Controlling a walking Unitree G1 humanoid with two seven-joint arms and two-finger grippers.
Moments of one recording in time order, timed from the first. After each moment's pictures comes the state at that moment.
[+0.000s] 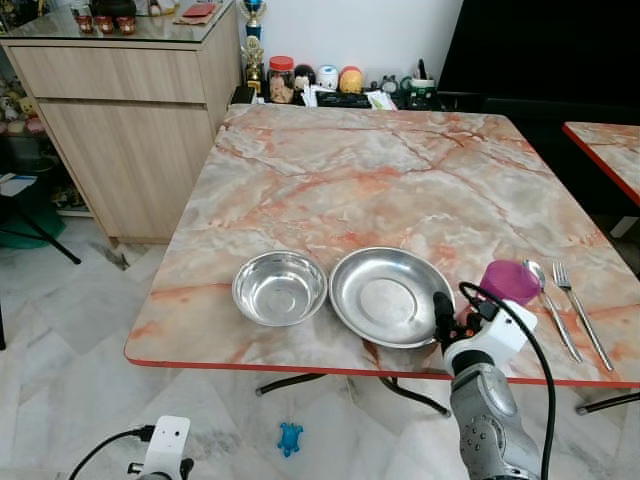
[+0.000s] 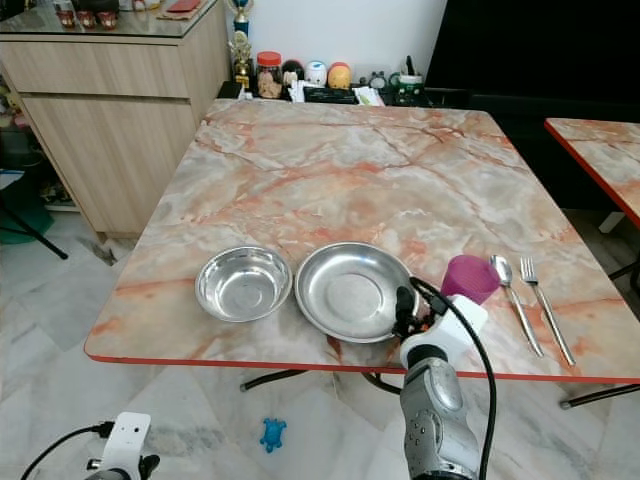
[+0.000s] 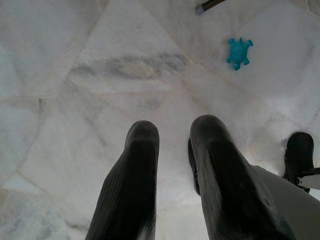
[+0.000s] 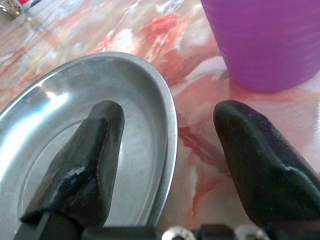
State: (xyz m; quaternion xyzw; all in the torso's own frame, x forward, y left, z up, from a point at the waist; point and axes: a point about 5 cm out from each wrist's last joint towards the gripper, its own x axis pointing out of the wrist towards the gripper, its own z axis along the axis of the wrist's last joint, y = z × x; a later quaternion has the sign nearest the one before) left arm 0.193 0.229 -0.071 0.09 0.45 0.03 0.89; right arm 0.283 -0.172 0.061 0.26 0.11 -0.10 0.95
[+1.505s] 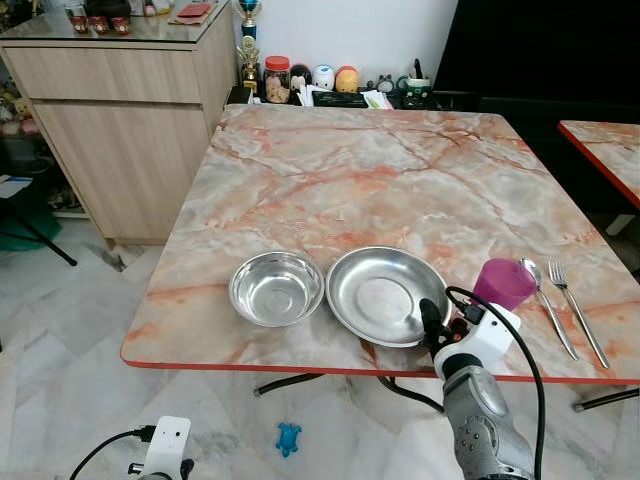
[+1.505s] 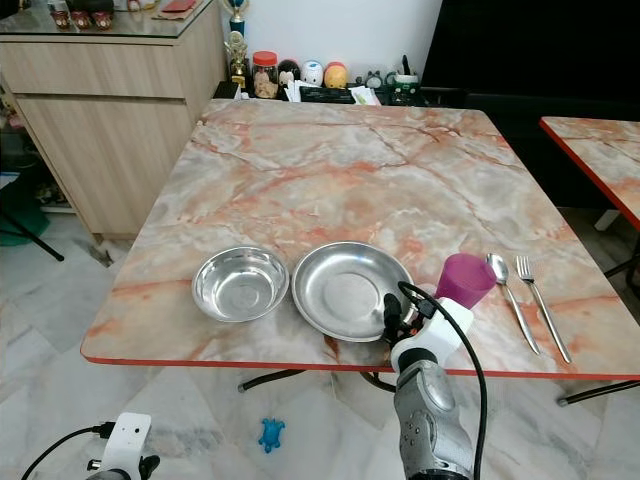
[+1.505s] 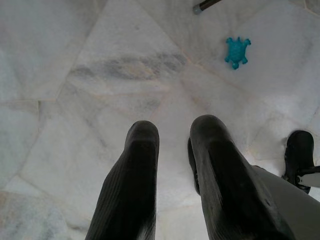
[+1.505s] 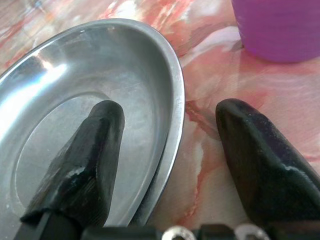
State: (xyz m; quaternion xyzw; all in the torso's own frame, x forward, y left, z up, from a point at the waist) left arm 0.193 0.229 -0.071 0.09 0.45 0.02 0.89; right arm 0.283 -0.164 0.051 0.24 0.14 -0.08 0.96
